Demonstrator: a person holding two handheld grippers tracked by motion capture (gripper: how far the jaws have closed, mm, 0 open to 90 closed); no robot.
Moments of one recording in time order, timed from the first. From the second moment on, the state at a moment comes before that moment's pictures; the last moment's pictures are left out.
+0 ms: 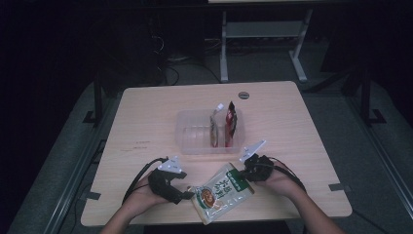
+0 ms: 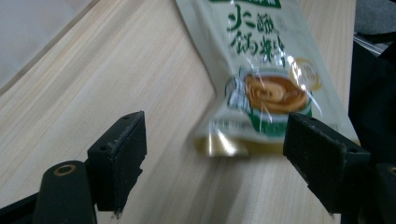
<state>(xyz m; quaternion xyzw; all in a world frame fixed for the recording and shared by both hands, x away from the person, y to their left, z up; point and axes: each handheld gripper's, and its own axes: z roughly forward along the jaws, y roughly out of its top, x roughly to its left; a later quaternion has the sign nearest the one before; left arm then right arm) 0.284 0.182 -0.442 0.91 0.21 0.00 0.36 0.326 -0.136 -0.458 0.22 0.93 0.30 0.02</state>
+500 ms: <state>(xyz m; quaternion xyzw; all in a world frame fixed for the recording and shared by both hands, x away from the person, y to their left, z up) 0.271 0.151 -0.445 0.91 0.21 -0.01 0.37 0.308 -0.146 -0.442 0.26 0.90 0.34 0.01</state>
